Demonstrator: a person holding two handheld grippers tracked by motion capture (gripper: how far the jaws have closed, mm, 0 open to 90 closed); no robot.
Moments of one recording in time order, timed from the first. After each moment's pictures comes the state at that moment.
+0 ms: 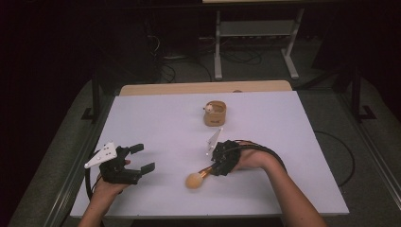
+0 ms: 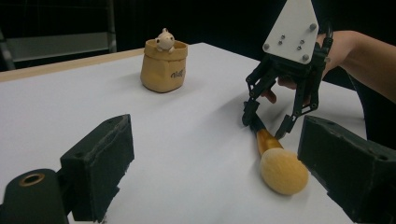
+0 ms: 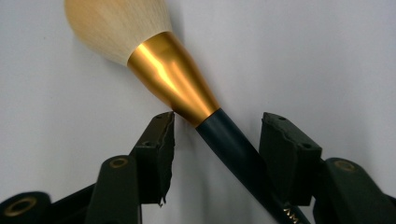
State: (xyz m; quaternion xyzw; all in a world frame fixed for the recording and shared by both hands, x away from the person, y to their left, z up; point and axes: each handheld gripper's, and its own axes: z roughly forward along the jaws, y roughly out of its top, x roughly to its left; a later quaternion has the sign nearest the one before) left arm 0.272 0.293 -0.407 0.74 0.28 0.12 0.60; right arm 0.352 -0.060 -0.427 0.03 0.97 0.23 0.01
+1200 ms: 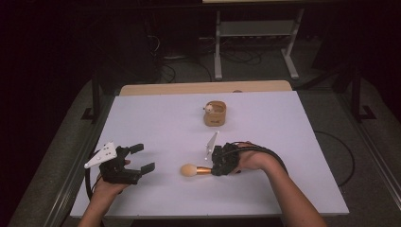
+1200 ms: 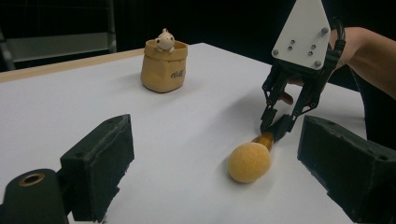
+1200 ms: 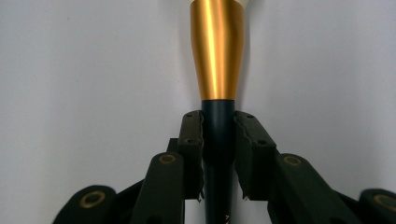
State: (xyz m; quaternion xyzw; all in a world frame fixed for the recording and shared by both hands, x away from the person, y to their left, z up) left arm 0.272 0.293 -0.407 0.74 0.28 0.12 0.60; right arm 0.342 -0.055 -0.422 0.02 0.98 0.19 -0.01
